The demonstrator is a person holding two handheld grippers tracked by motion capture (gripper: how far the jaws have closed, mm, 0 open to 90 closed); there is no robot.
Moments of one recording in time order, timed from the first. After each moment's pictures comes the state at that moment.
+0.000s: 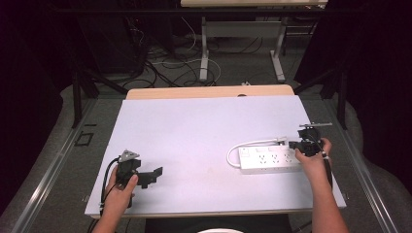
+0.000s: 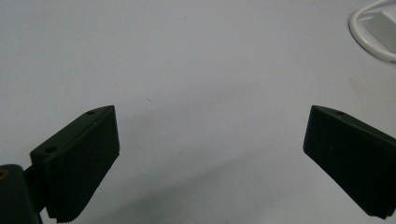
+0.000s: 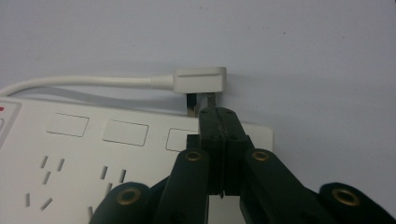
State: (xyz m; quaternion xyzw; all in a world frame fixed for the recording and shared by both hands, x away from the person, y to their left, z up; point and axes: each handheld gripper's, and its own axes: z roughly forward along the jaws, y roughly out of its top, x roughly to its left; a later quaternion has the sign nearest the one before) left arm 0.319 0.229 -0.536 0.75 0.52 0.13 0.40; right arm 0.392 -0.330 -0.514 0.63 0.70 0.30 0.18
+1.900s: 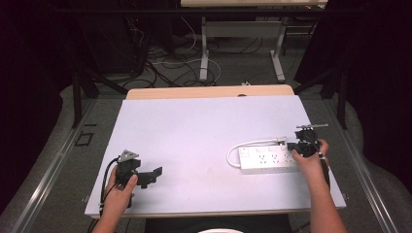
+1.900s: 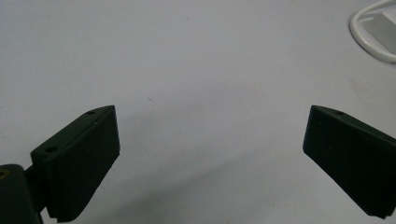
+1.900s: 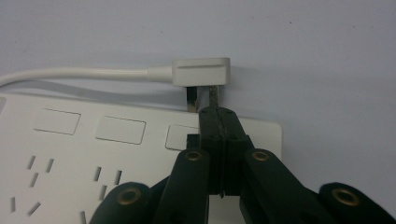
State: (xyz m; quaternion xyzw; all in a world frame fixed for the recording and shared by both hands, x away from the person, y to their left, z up) left arm 0.319 0.230 -0.536 0.75 0.52 0.13 0.40; right arm 0.395 -0.325 -0.522 0.63 0.70 0.29 0.17
